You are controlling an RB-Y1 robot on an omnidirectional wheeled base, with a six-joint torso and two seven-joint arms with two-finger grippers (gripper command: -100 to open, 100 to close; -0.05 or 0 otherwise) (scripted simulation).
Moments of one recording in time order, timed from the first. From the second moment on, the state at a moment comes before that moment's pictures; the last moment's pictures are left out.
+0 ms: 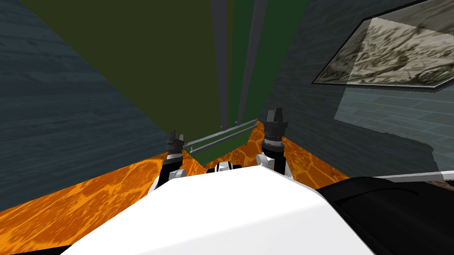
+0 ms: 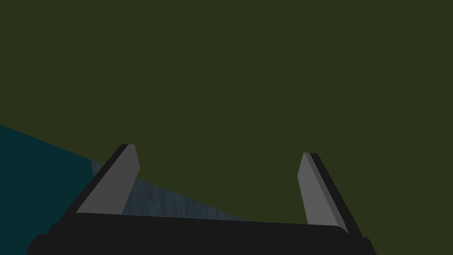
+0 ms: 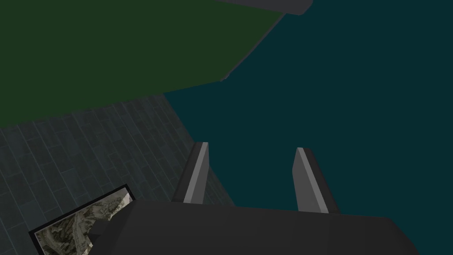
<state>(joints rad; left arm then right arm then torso) 0.45 0.16 0.03 -1.99 0.08 -0.47 -0.04 0.49 -0.01 -0.01 -2.37 0.03 -0.61 0.15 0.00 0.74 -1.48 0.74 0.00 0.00</state>
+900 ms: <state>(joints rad) 0.41 0.19 0.05 -1.78 0.07 -0.56 -0.03 0.49 -0.01 -0.01 -2.37 0.03 -0.61 0.15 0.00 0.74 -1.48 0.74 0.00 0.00</state>
